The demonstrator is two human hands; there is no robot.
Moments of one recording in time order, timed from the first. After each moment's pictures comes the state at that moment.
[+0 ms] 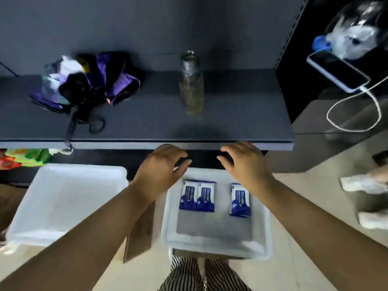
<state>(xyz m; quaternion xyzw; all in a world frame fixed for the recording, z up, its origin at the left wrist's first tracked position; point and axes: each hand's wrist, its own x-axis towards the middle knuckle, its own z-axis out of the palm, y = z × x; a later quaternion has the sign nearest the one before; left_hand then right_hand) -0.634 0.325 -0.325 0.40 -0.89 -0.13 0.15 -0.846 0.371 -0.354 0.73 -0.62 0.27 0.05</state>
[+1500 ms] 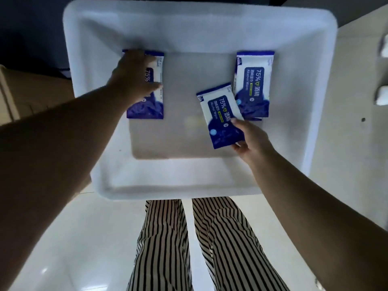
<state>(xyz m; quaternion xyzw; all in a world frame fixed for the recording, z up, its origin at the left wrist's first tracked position) -0.661 0.288 -0.760 0.49 -0.80 -0.32 -0.14 -0.848 0.479 -0.740 -0.23 -0.71 0.37 -0.55</state>
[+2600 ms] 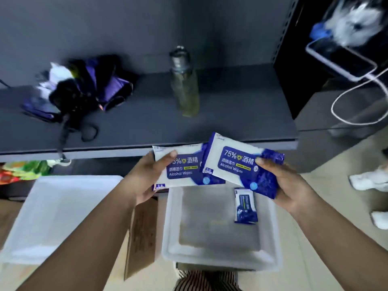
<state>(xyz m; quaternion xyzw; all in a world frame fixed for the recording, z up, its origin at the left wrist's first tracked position) -0.641 0.322 -0.328 0.54 -0.42 -0.69 0.21 -0.881 0.416 -0.353 0.09 -0.48 0.58 -0.65</state>
